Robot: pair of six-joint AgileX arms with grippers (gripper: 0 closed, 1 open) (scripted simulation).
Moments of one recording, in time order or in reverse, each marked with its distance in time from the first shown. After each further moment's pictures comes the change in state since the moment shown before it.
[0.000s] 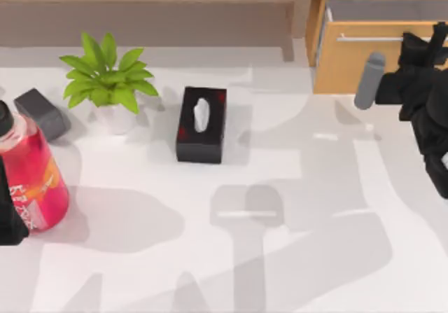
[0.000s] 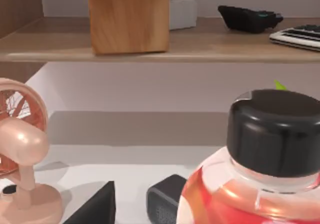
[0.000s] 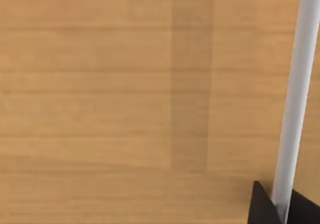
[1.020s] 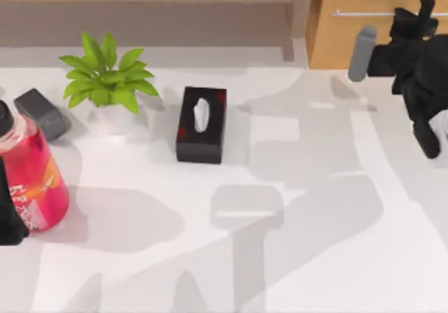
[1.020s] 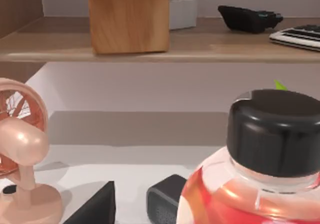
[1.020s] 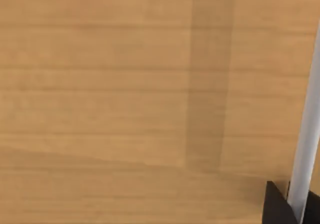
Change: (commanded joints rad) left arm 0.000 0.000 0.000 0.000 0.000 0.000; right arm -0.034 0.128 0.291 -0.162 -0.033 -0.002
